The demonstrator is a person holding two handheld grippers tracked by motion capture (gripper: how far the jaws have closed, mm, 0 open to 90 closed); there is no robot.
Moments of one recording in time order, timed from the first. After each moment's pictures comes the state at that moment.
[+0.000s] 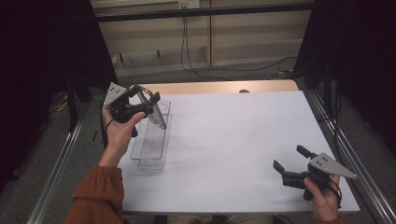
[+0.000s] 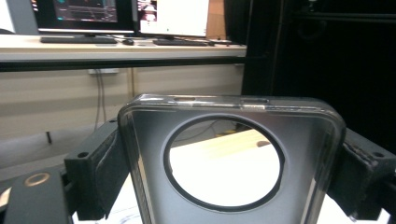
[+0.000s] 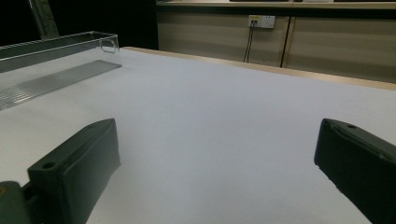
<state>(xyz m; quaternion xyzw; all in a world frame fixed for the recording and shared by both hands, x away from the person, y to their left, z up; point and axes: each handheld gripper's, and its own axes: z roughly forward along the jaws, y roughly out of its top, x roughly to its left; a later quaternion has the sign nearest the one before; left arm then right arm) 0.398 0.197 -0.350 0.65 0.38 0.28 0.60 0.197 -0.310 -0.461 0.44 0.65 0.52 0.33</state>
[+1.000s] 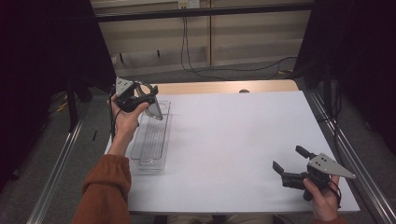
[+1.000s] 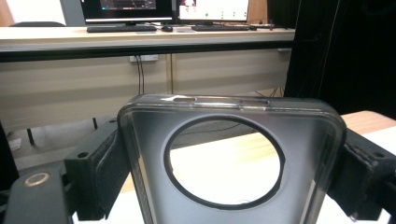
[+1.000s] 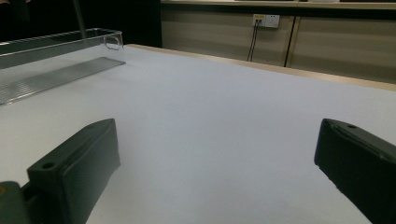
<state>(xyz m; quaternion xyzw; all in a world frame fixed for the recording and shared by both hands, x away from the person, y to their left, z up) 0.457 0.197 -0.384 0.65 0.41 0.33 0.54 0.197 -0.309 -0.463 0.44 0.66 0.52 0.32</state>
